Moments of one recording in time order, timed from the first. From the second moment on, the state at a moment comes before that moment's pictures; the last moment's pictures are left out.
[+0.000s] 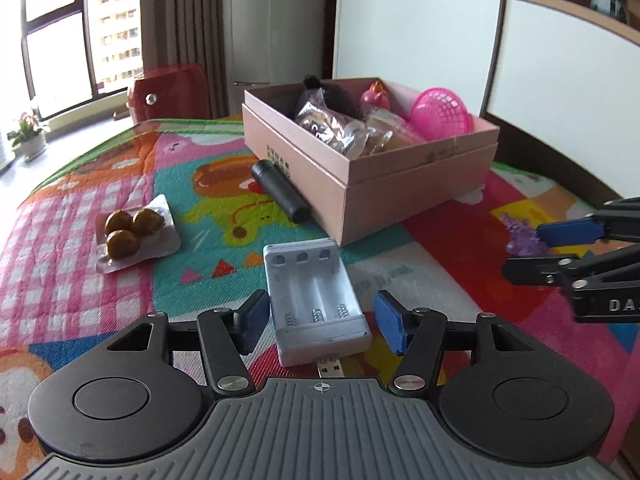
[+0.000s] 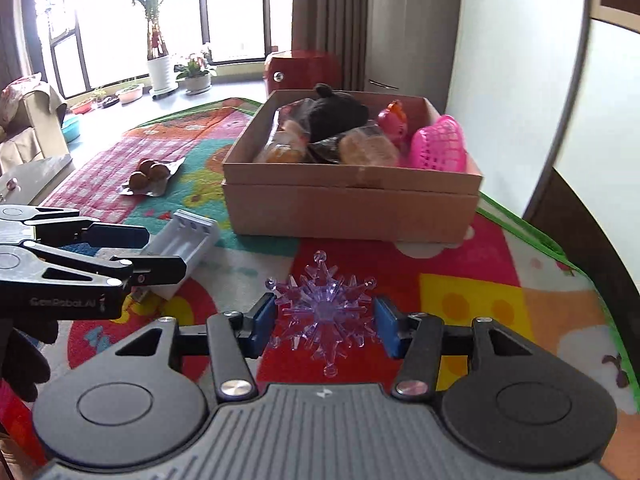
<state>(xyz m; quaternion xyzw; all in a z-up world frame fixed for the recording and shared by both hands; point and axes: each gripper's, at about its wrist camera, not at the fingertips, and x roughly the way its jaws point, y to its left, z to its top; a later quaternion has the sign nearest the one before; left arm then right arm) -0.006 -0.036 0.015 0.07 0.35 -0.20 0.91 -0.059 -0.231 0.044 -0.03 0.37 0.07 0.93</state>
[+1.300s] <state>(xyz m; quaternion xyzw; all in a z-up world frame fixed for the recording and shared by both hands) 0.018 -0.017 0.104 -0.08 0.22 -0.26 0.94 -0.085 -0.264 0.134 -0.03 0.26 0.04 0.97</state>
